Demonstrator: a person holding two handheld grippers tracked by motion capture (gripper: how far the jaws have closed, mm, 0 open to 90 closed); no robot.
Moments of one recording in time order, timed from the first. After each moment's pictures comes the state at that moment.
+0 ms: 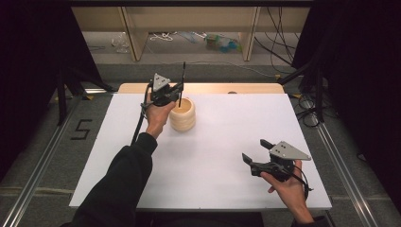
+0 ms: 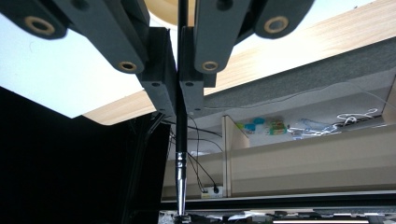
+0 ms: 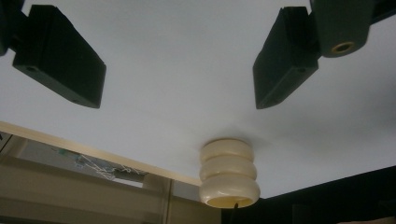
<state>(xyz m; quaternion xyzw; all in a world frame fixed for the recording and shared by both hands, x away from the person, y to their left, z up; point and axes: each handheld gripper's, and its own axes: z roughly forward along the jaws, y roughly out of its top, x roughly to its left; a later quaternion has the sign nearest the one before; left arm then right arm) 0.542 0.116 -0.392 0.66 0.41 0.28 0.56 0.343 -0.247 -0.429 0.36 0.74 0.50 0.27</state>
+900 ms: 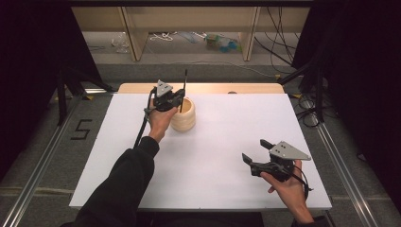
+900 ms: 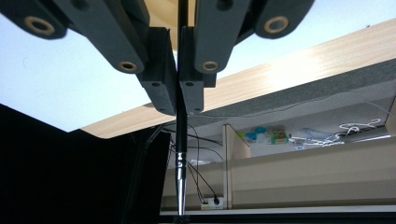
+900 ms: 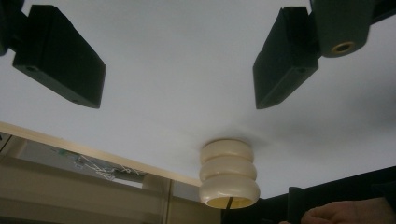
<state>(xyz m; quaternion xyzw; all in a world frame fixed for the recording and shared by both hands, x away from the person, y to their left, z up) 0.542 0.111 -0.415 0.67 0.41 0.28 0.55 0.344 -0.247 -0.429 0.36 0.74 0.50 0.27</state>
